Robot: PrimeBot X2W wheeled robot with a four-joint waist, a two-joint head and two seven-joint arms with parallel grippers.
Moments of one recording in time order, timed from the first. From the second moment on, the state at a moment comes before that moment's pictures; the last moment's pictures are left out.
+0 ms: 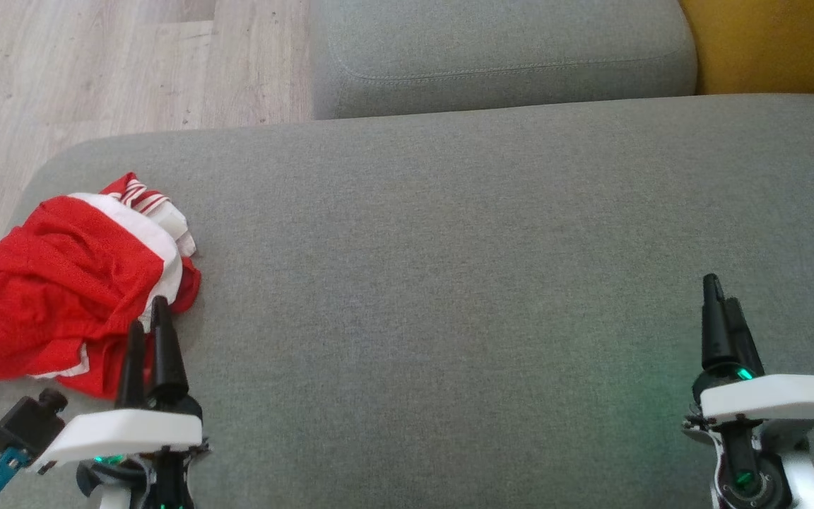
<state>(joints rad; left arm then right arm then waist) -0.03 0.05 0.00 0.16 -0.91 -0.12 -0.01 -0.03 -0.04 -0.05 0.21 0.91 0.11 -0.01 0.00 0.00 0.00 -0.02</state>
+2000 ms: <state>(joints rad) -0.06 0.15 -0.21 0.33 -0.24 -0.06 -0.20 0.01 -0.04 0.10 0.15 0.26 0.12 -0.03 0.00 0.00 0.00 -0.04</state>
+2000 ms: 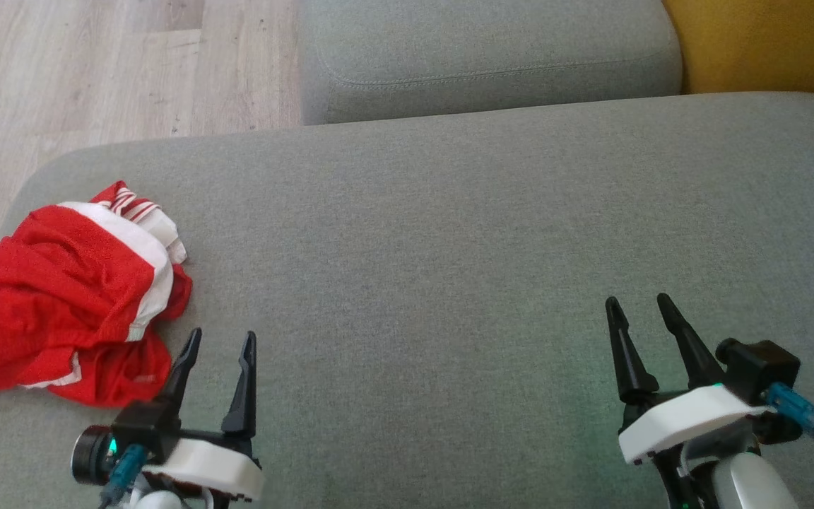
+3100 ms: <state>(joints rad) -0.06 0.17 -0.19 0.36 -0.22 0.00 -0.21 0.01 -0.04 0.07 0.15 0.19 0.12 -0.03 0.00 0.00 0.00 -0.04</state>
